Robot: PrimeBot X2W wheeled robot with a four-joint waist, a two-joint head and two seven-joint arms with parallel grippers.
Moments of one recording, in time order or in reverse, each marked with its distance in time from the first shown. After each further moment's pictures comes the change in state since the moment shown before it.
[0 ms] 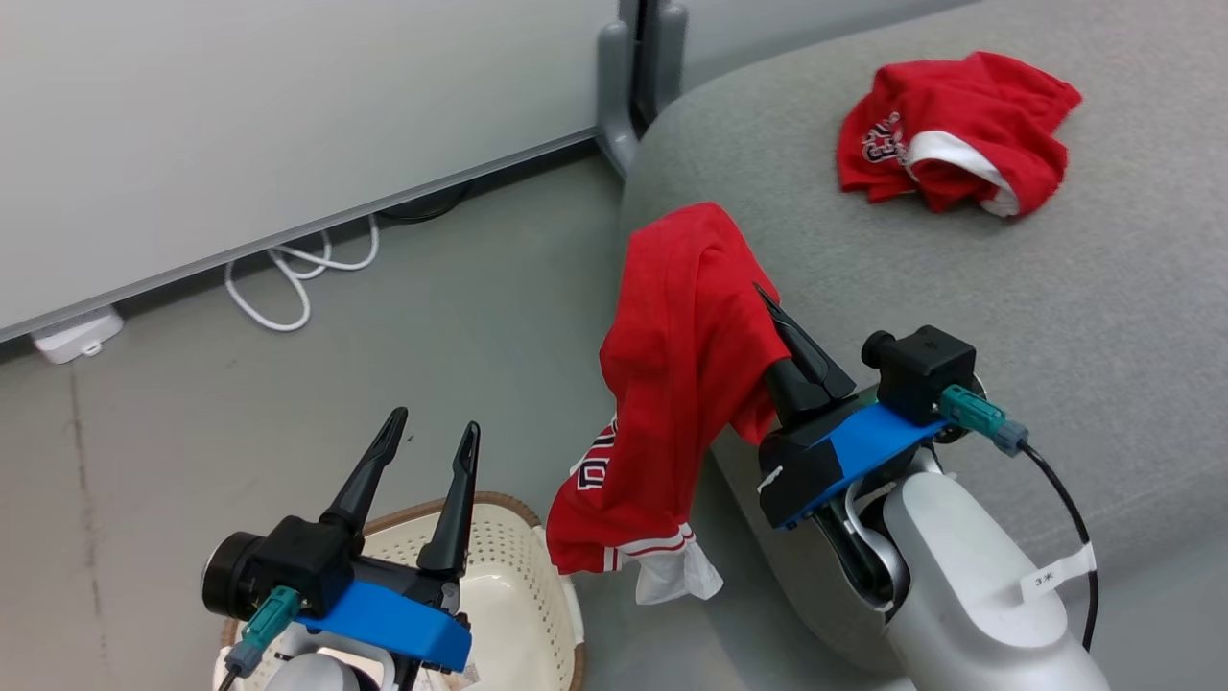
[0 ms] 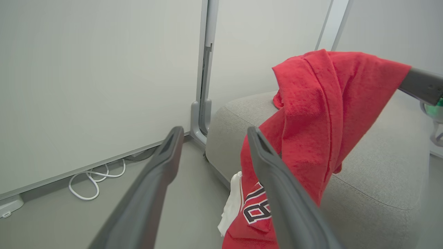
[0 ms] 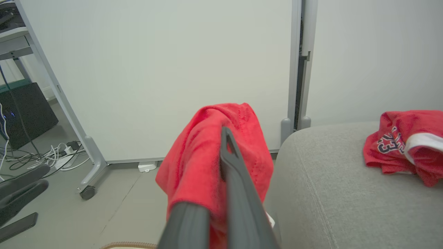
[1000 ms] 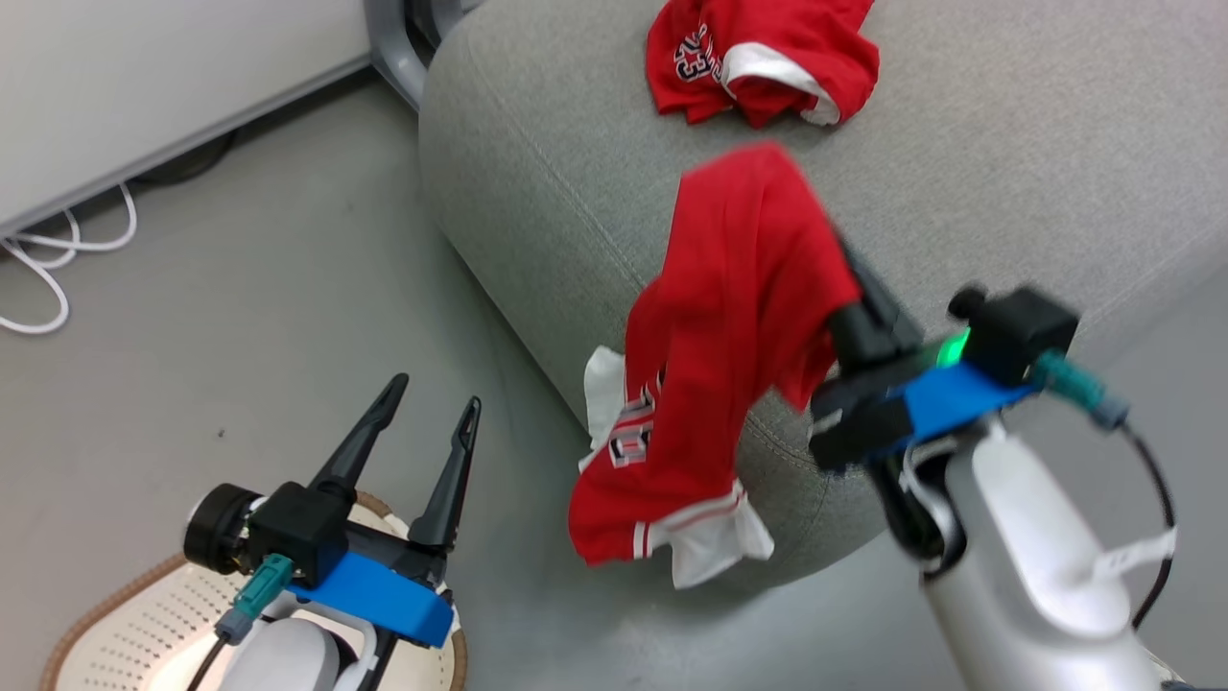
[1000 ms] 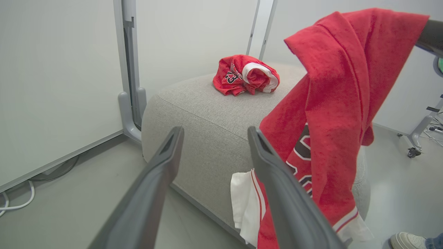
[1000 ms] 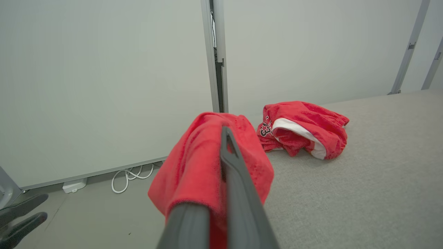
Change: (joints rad) left arm -0.081 0.096 -0.086 0.001 -0.010 -0.003 0.000; right arm 0.048 0.000 -0.136 -0.197 -0.028 0.000 0.056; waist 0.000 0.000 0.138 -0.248
